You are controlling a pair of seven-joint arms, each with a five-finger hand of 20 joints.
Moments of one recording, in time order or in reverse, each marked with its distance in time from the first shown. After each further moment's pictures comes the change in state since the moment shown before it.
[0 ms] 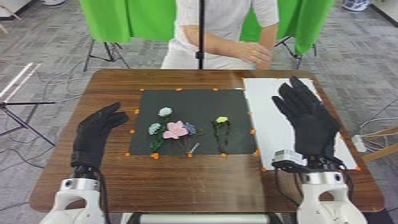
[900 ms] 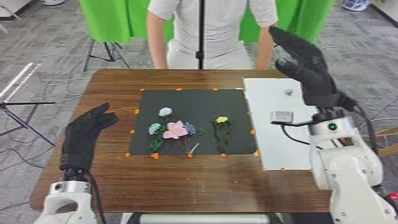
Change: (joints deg) left arm 1.8 0.0 -2.5 -1.2 -0.3 1.8 0.0; right arm 18.0 11.4 -3.8 1.5 -33.2 5.9 1.2
